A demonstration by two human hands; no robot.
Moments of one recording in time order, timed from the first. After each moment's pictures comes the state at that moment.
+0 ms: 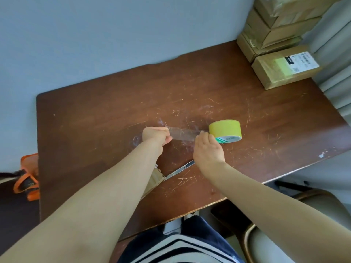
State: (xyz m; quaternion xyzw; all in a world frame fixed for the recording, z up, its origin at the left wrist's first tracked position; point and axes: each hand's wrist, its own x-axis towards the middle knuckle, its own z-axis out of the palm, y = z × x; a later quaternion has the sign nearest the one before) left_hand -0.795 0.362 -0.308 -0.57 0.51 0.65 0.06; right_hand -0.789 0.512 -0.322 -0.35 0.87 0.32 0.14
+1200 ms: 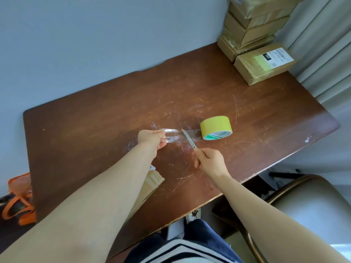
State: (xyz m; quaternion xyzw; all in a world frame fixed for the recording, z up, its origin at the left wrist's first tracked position) left_hand -0.790 0.358 -0.316 -0.52 0.59 0.61 0.07; right_hand -0.754 0.538 -0.315 0.08 0.84 -0.48 0.25
